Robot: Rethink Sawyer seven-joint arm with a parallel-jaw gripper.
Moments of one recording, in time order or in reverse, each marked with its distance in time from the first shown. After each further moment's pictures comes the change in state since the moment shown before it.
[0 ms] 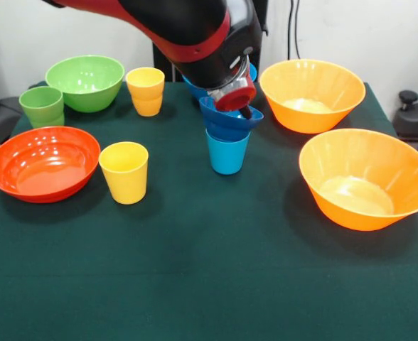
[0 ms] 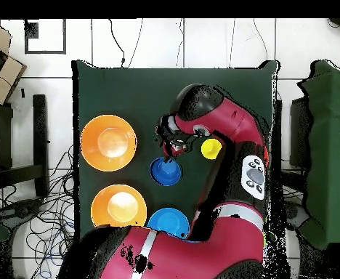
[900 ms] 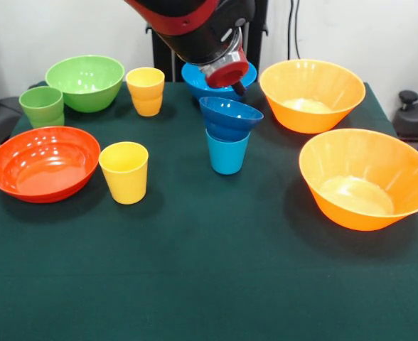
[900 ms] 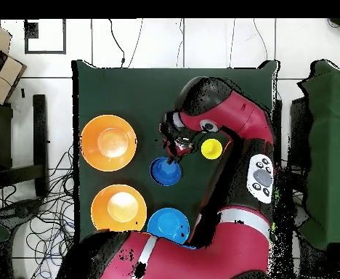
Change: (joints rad) arm -0.002 -0.021 -0.033 -0.049 -0.024 0.118 0.000
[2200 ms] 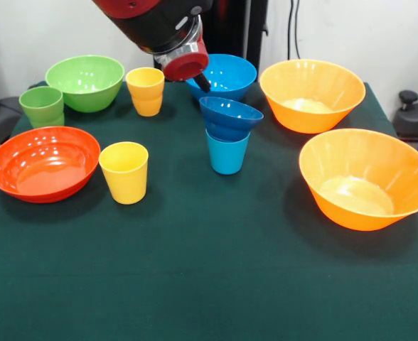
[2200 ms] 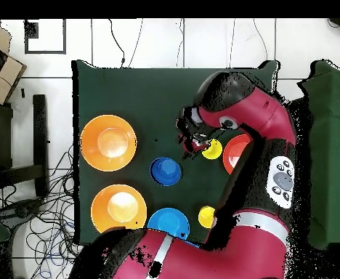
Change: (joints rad) arm -0.043 0.003 -0.034 -0.058 -0.005 0.026 0.000
